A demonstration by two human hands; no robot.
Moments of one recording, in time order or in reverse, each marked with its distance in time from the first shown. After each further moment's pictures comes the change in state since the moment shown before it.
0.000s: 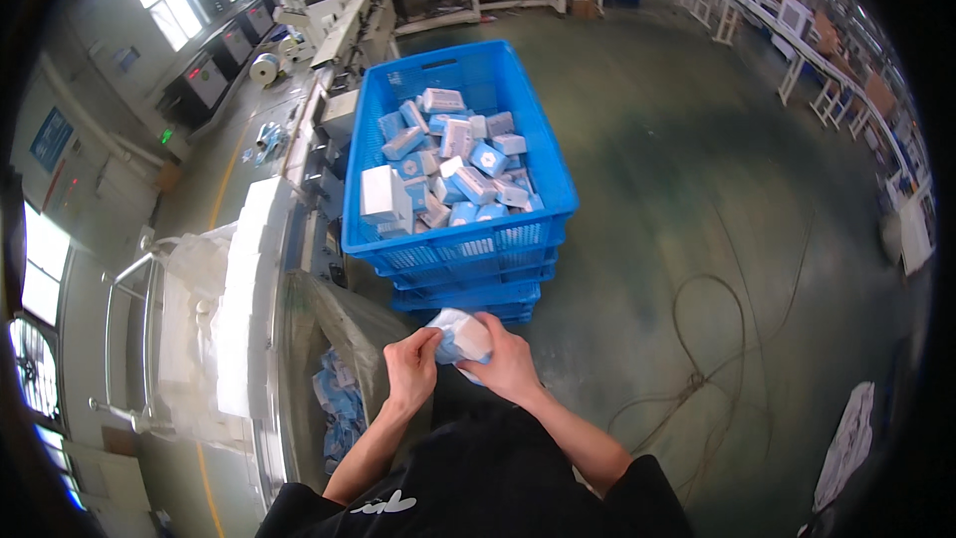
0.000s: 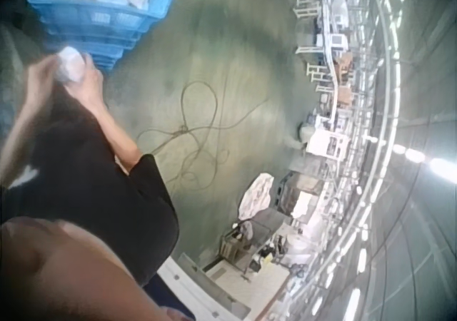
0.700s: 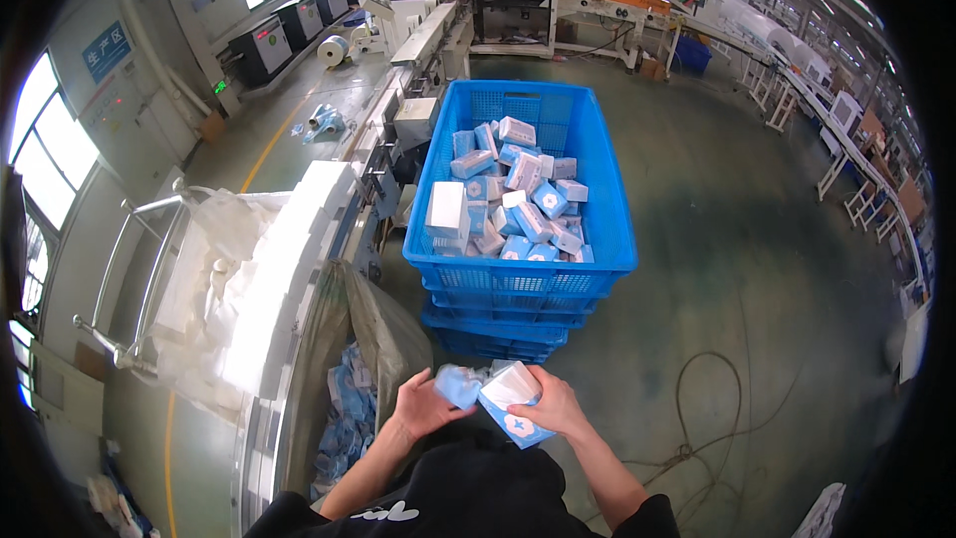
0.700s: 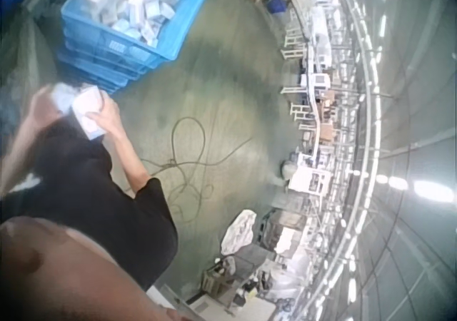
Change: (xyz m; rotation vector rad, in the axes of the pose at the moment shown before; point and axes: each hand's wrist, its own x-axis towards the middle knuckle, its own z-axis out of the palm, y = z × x) left_hand -0.056 -0.113 -0.040 -1.839 -0.322 -1.022; right_hand 0.004 0.020 0.002 -0.075 -0.333 0.111
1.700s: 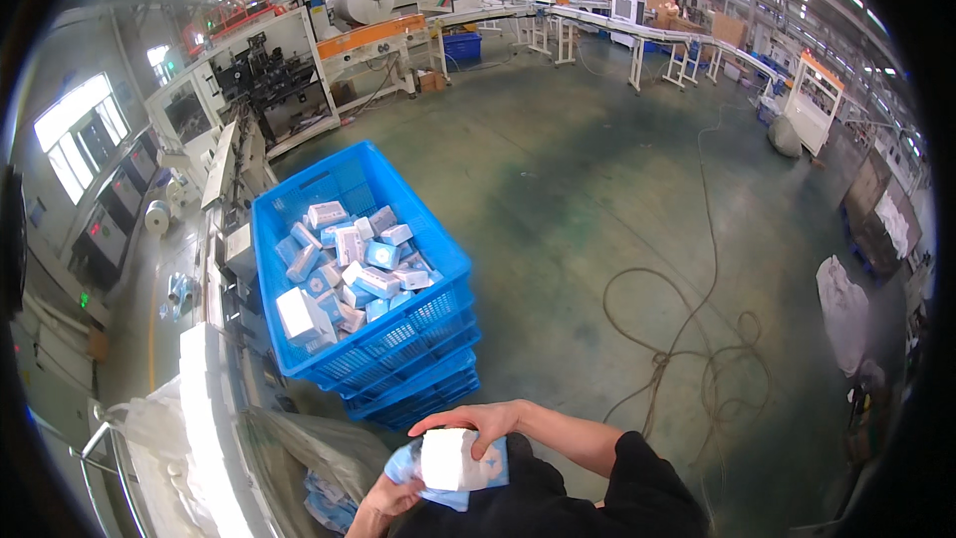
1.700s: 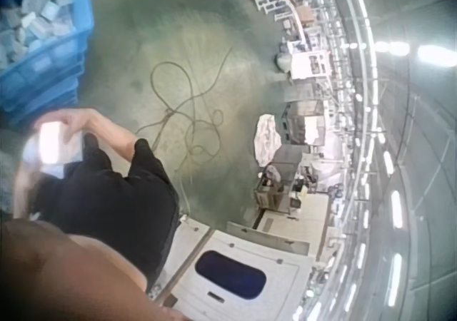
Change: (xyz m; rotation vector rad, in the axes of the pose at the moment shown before) left_hand -0.009 -0.043 0.045 0.690 -0.159 -0.184; right_hand -0.027 0.007 -0.038 0.799 -0.614 -0.363
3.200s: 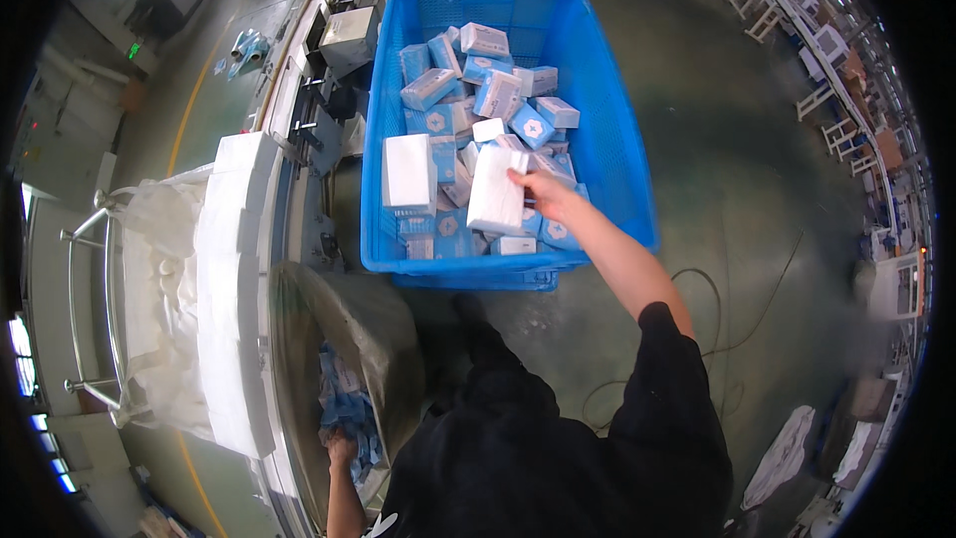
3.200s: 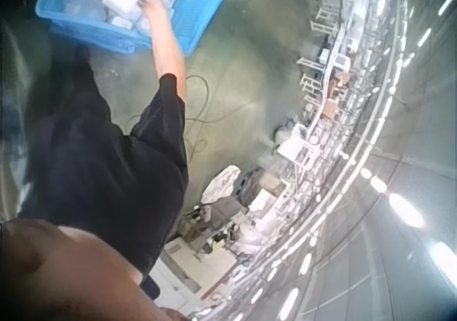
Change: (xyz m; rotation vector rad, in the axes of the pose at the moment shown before) left_hand -0.194 -0.152 -0.333 1.303 1.236 -0.650; right_hand 0.312 0.066 -0.368 0.191 0.779 0.566
